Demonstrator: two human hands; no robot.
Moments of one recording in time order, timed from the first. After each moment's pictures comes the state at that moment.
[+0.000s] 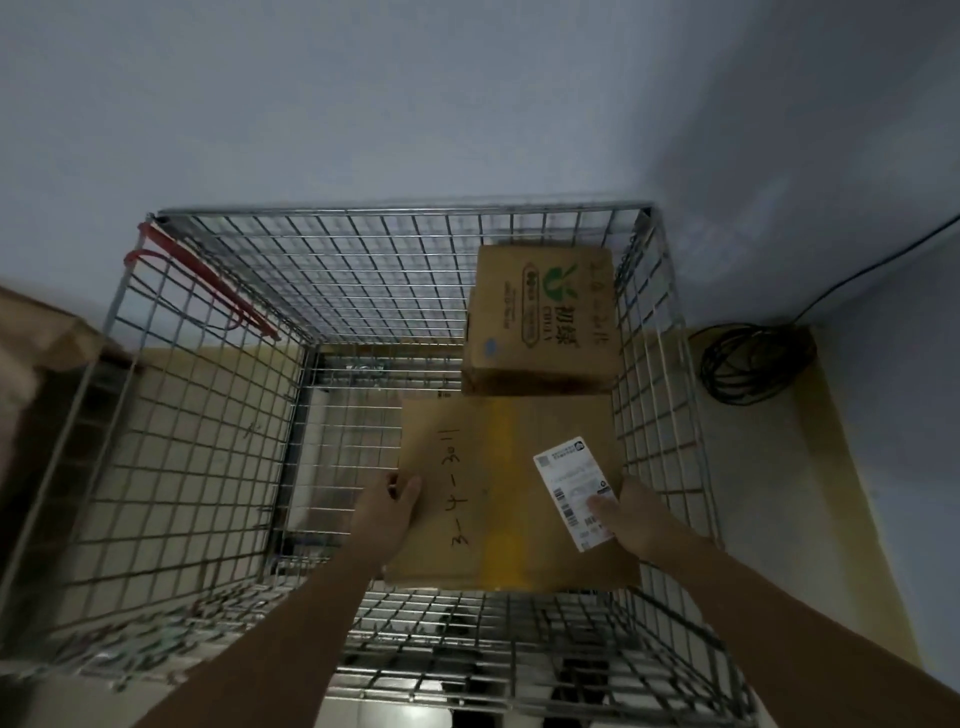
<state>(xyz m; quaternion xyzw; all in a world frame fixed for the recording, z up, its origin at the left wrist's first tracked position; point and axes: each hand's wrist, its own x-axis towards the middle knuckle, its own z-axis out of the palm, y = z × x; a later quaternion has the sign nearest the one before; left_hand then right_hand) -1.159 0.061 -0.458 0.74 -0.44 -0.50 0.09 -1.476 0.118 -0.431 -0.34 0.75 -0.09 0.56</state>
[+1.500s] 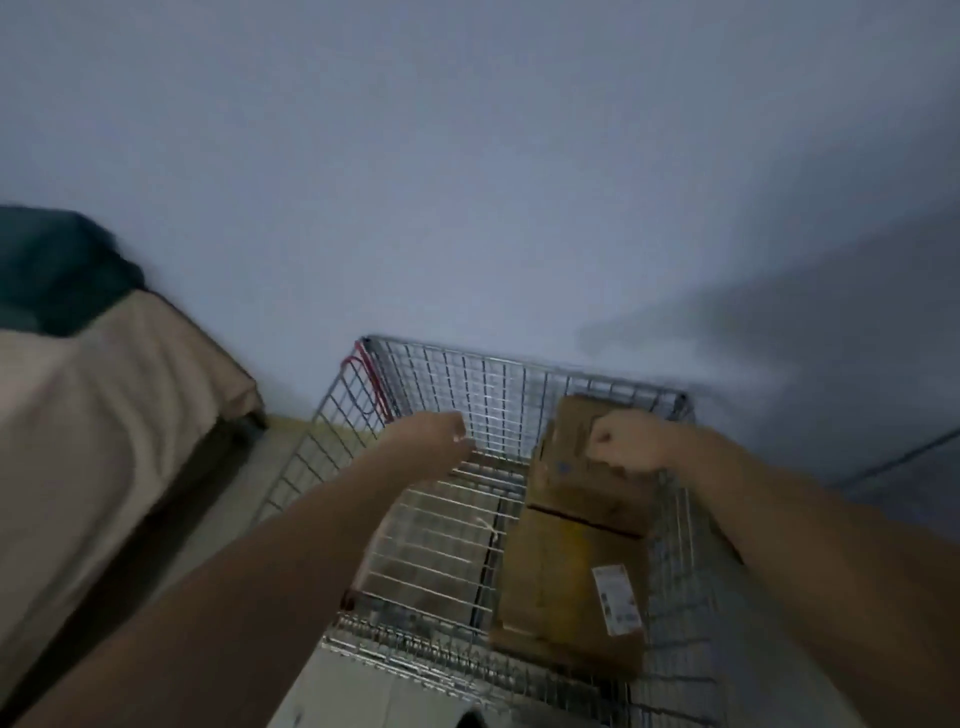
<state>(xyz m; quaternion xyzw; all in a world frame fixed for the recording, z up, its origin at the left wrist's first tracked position) -1.115 -0.007 -0.135 0.63 -0.74 -0.21 -0.09 -1.410 -0.017 -0.133 -0.72 0.59 0.16 0.32</state>
